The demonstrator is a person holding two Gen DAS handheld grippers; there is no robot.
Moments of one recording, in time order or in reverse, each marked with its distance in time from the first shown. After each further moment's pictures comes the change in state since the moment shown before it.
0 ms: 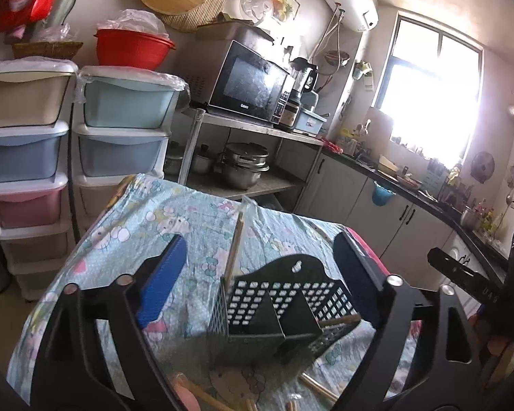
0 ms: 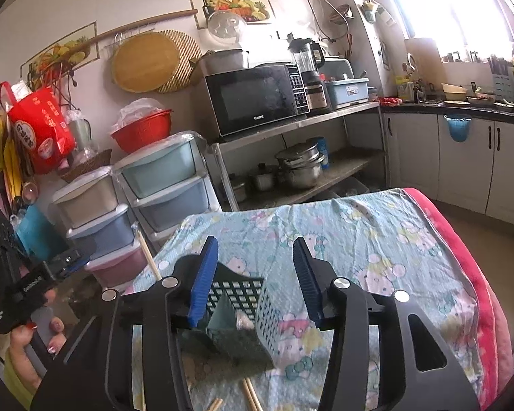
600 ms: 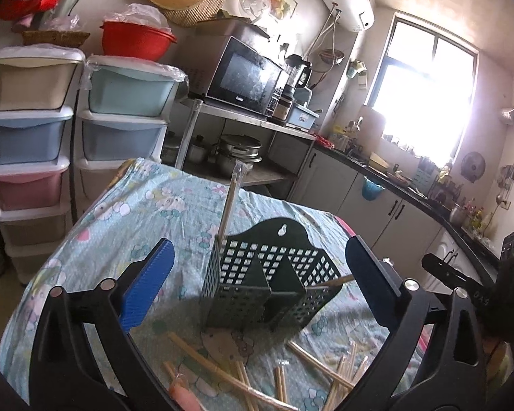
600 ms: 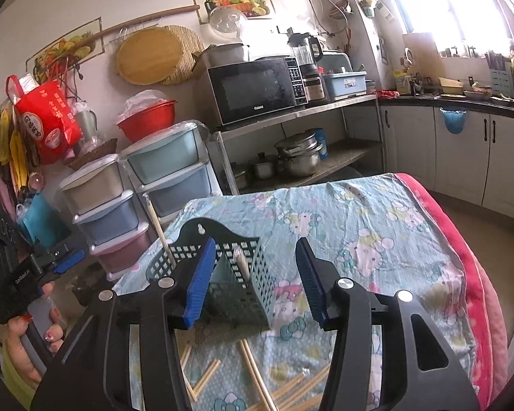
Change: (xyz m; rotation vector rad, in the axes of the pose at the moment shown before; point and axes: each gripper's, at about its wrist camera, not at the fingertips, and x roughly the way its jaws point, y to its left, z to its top) left arm -0.039 -0.004 -0.032 -0.023 0.019 -0.025; right arm -0.042 -0.004 -0.033 -0.004 0.031 0.007
